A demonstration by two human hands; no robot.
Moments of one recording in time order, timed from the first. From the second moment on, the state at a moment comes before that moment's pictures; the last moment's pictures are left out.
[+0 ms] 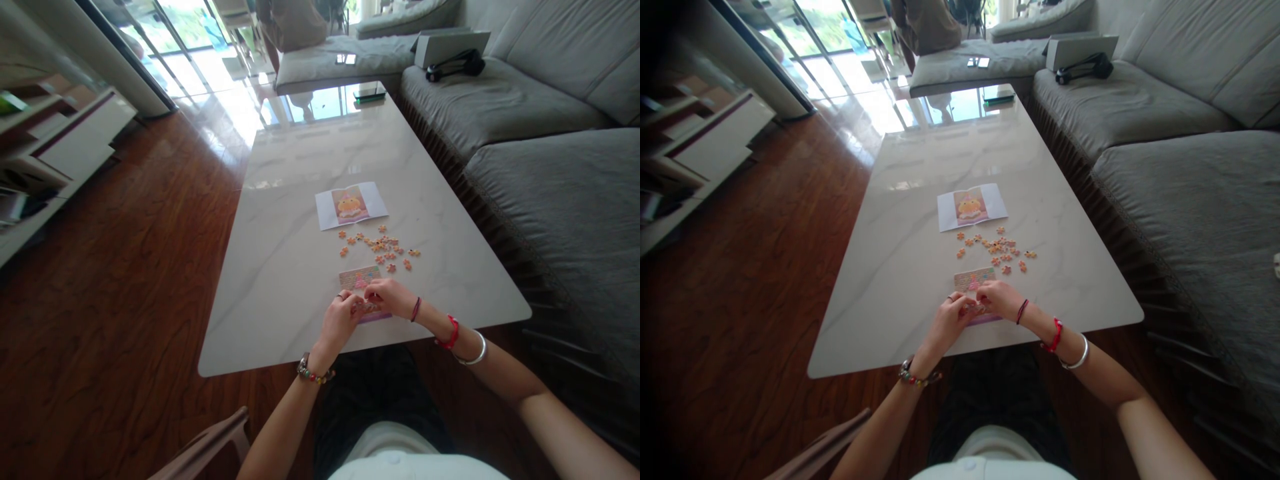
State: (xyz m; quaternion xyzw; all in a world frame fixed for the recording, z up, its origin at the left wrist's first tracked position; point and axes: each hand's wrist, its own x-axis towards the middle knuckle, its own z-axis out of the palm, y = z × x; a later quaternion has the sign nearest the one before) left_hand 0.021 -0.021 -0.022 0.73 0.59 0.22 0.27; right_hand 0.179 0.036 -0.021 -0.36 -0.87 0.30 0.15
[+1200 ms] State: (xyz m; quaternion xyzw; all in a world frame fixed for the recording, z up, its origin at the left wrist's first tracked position) left_hand 0.009 -0.011 -0.010 0.69 0.59 0.31 0.27; right_hand 0.248 0.029 -0.015 -0.51 -0.80 0.16 0.28
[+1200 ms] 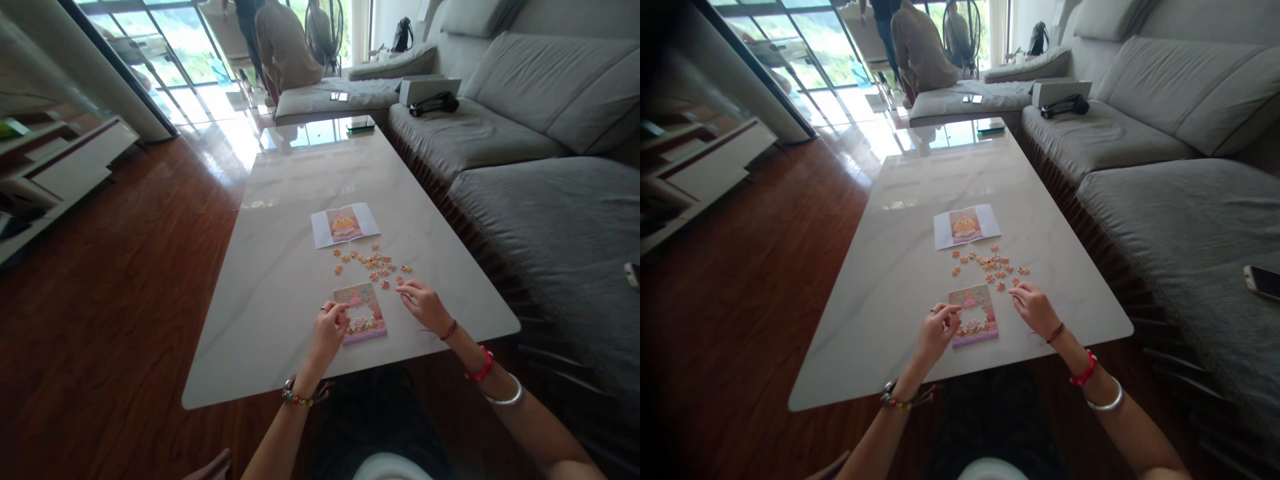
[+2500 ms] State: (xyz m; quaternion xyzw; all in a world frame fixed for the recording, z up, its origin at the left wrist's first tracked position) left_hand 0.010 0.007 -0.011 0.65 0.58 0.23 0.43; right_hand 0.172 0.044 -0.016 -0.40 -0.73 0.51 0.20
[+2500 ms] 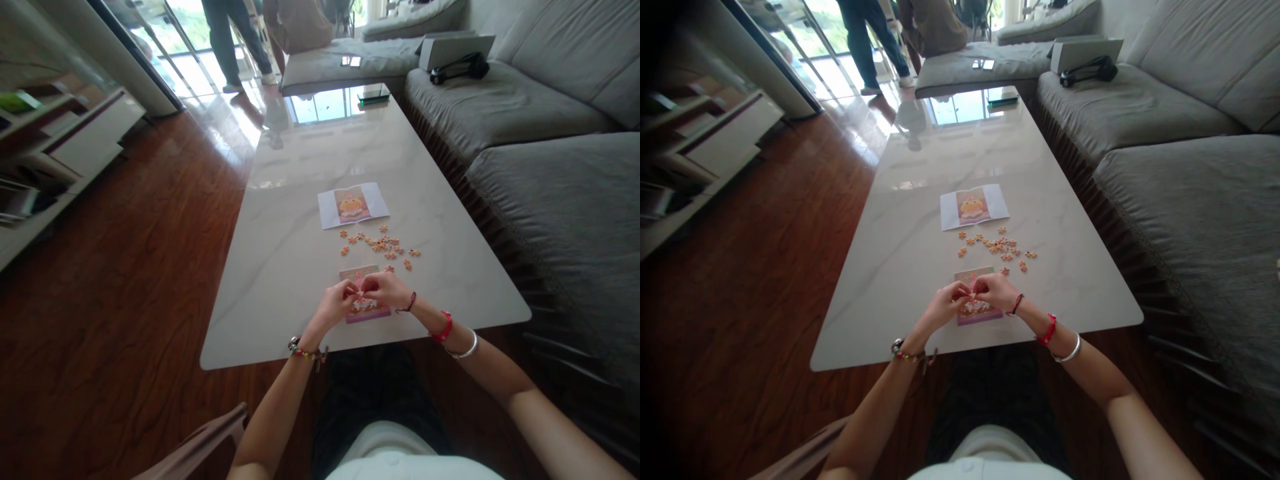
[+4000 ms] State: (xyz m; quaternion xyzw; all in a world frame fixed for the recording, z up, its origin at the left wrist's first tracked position) left_hand 0.012 -0.013 -0.031 0.75 0.55 0.26 0.26; right_hand 0.173 0.040 -0.024 -0.39 -0.87 0.23 0.16
